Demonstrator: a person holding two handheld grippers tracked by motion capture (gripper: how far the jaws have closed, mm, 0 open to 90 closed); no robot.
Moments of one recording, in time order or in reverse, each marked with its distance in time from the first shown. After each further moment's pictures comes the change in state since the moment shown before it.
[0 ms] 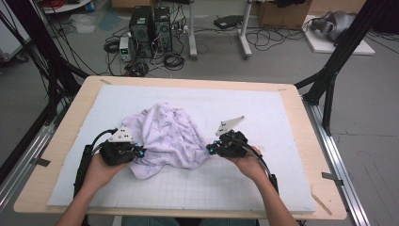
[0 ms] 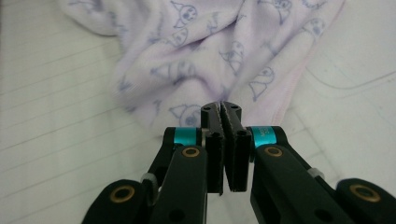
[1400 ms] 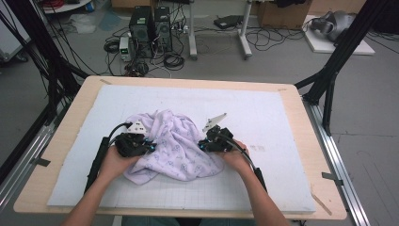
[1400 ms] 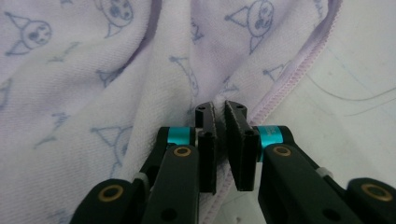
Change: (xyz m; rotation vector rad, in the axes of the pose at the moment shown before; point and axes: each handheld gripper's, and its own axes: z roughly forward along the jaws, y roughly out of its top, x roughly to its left) left arm 0.009 0.020 0.039 0.058 -0.007 -0.016; right arm -0.027 0.010 0.061 0.081 -0.034 0.018
